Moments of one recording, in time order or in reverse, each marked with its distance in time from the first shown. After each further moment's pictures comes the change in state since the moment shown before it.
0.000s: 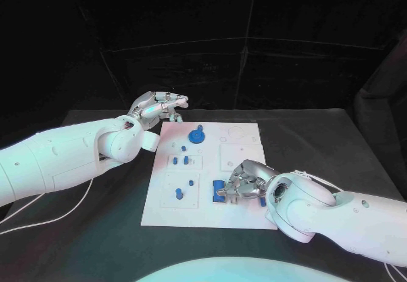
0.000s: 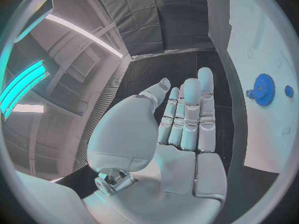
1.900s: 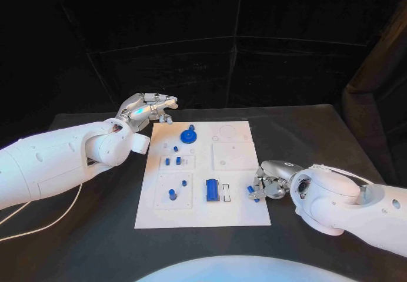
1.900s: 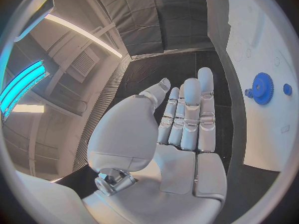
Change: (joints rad) left arm -0.003 -0.006 -0.002 -0.003 0.000 0.004 -0.001; left_hand 0.000 0.000 0.000 0.000 0.000 0.000 0.000 0.000 0.000 0.000 0.000 0.000 0.000 0.000 0.000 0.000 0.000 0.000 0.000 0.000 0.000 0.000; right arm 0.002 -0.188 0.004 0.019 -0.190 0.220 0.006; right_hand 0.118 0.075 -0.076 -0.023 0.074 0.000 0.000 -0.029 0.013 0.004 0.004 -0.012 0.021 0.000 0.000 0.000 -0.001 0.000 0.000 0.000 0.000 0.008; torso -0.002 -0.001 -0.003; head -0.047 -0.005
